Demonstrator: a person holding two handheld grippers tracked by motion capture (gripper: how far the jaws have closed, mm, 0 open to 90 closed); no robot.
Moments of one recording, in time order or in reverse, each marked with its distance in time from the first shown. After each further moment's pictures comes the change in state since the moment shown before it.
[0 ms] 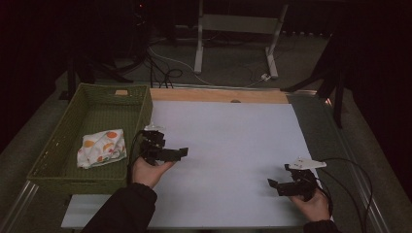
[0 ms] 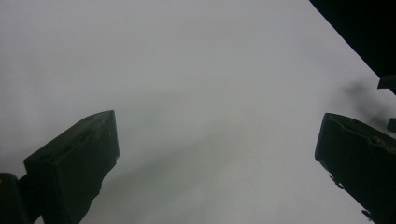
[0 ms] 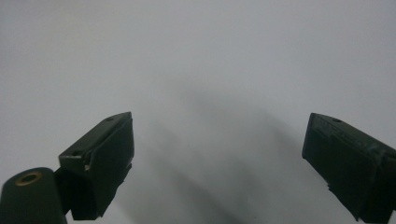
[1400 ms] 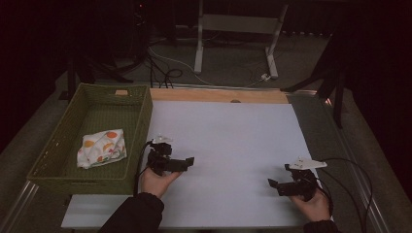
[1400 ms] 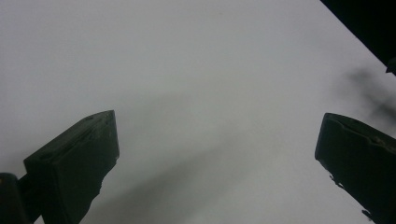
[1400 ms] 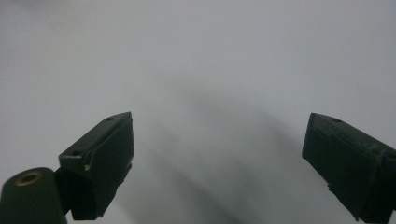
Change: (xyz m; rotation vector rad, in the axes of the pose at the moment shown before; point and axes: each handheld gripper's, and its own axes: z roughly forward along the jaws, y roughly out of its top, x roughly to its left) left arm -0.008 -0.030 0.025 -0.016 -0.014 0.017; right arm 0.000 0.000 0.000 -0.002 0.001 0.005
